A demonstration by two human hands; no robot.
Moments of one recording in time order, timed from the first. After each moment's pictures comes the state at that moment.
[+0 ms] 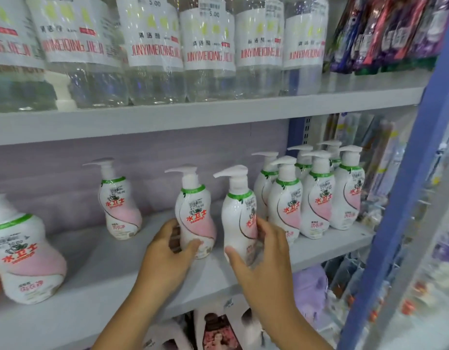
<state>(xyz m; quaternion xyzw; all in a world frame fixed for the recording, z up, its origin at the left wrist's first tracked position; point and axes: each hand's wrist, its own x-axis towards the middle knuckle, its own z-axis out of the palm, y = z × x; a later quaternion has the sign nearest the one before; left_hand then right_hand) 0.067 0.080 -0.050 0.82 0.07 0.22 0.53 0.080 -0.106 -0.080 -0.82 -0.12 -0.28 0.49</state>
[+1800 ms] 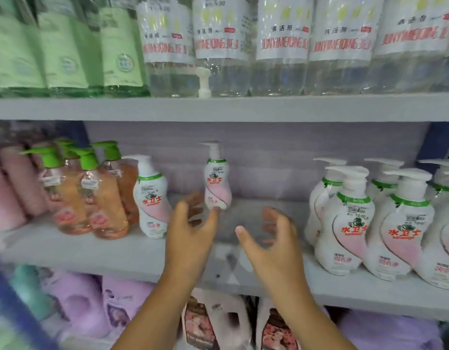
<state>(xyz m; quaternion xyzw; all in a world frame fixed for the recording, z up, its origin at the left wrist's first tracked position) 0.006 0.122 -0.030 0.70 0.22 0.47 0.50 0.069 -0.012 -0.045 -0.74 -0.23 -0.05 0.63</state>
